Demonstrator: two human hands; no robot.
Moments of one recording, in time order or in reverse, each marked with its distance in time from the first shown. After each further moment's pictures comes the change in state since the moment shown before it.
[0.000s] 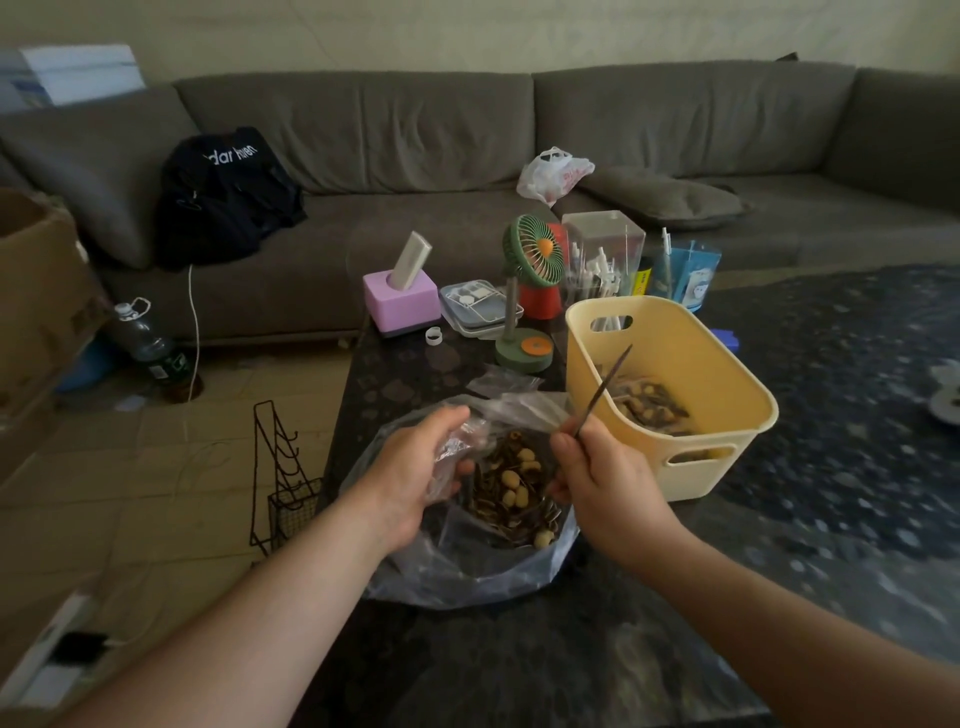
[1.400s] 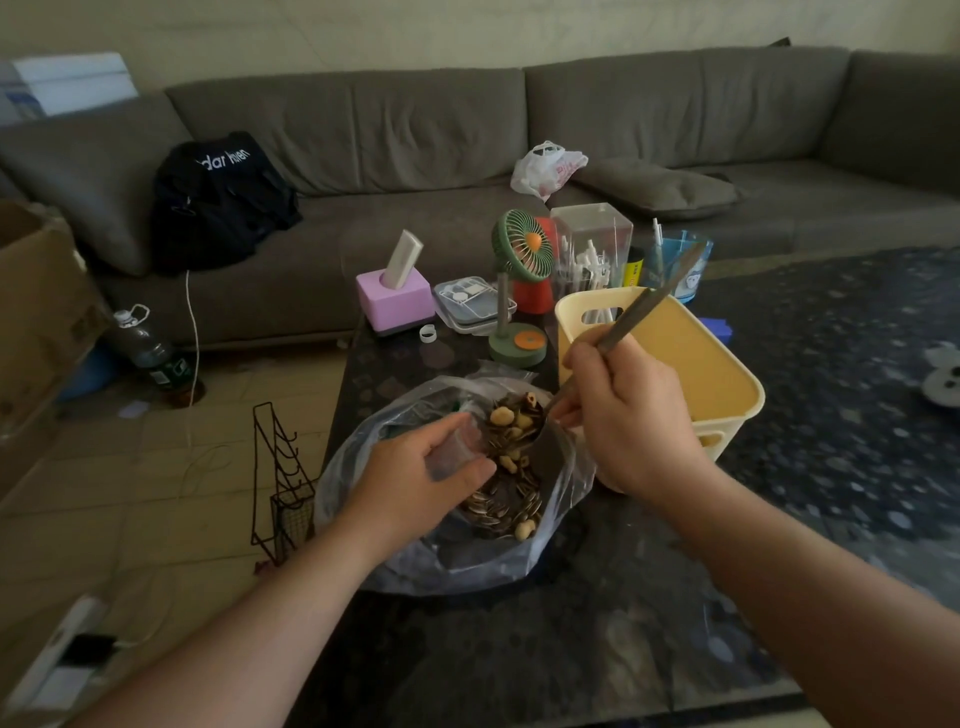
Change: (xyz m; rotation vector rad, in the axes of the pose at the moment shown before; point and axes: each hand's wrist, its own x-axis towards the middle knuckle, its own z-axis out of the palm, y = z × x) left_hand -0.014 -0.015 -0.012 0.810 0.041 0.479; right_hand 0.009 -0.049 -0.038 0.141 0.207 -0.096
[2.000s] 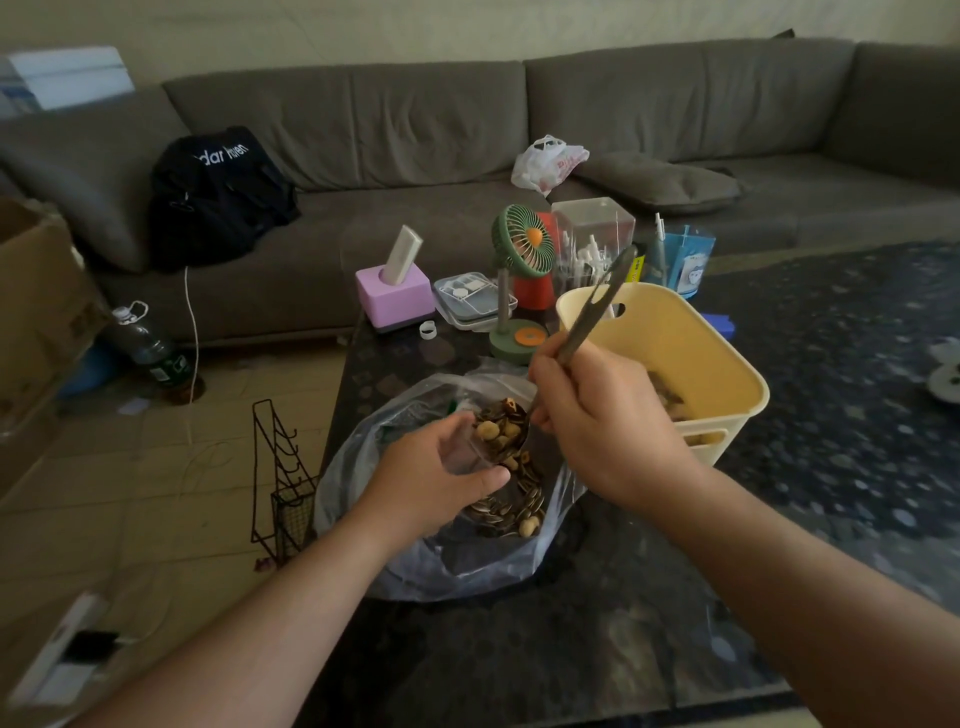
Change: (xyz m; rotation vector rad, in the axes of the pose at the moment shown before) left_hand 0.009 0.004 0.012 -0.079 -0.069 -0.118; right_hand 0.001 -0.002 0.008 -0.186 -0.131 -0.247
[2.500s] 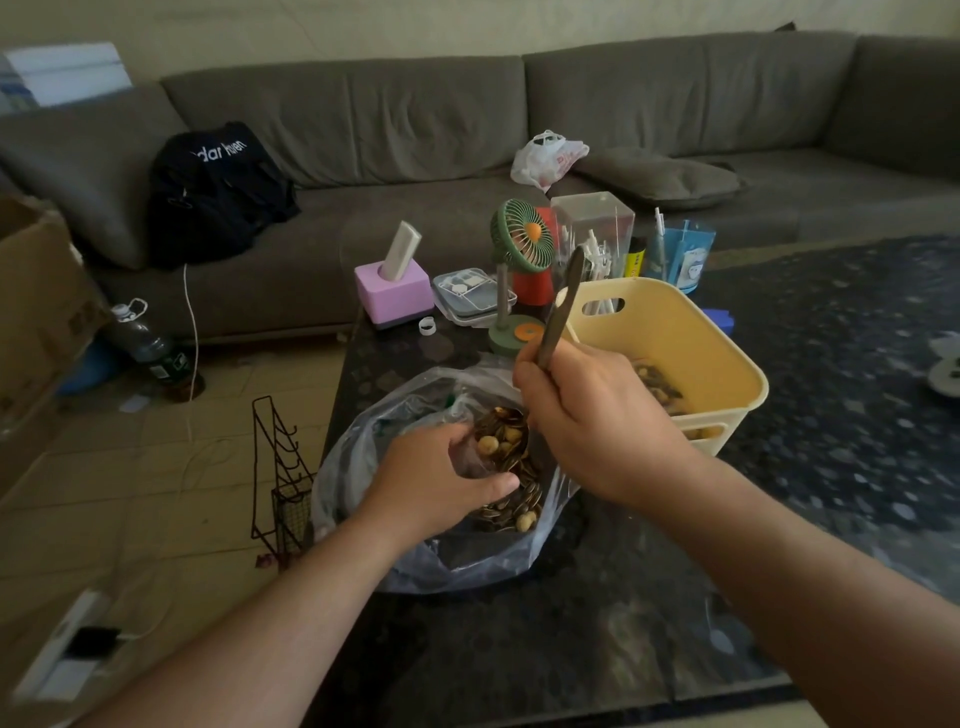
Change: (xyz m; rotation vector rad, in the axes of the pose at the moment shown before) left_hand -0.003 0.007 0.003 0.228 0.019 0.020; right_hand 0.002 0.003 0.002 -0.156 -0.082 -0.145
